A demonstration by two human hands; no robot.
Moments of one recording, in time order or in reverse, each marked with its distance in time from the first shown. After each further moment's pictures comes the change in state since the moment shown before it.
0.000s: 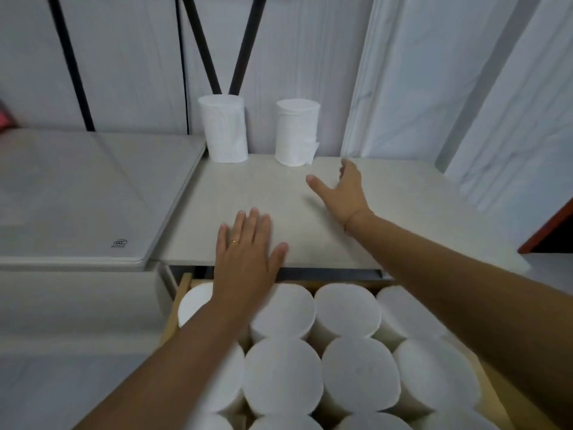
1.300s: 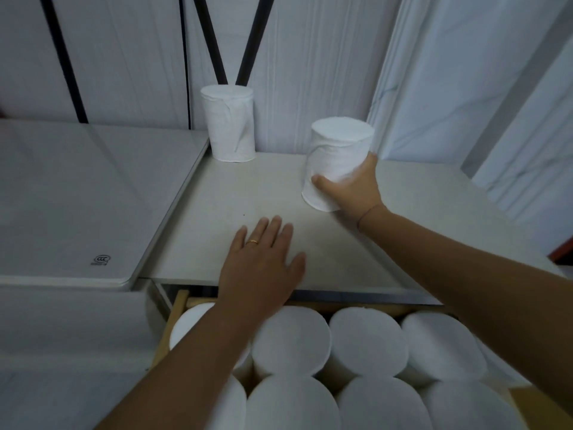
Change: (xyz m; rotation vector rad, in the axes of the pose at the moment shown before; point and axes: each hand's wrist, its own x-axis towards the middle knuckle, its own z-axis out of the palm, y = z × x) left_hand 0.030 -0.002 0.008 0.022 -0.140 0.075; right_hand 0.063 0.027 0.022 0.008 0.151 -0.153
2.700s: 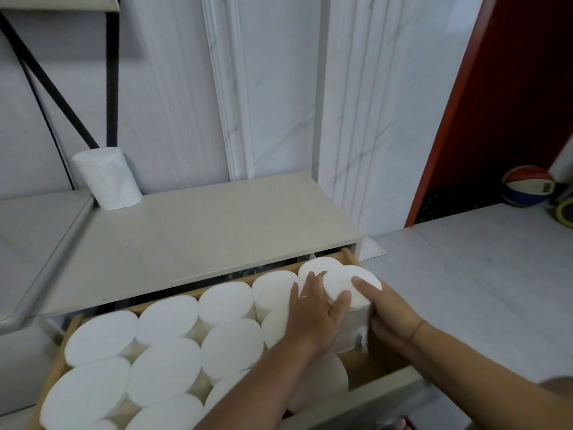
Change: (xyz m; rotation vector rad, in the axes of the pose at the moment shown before) left_hand -0.085 0.274 0.017 -0.715 -0.318 0.169; right_hand -0.245 0.076 -0.270 0.640 -0.062 0.648
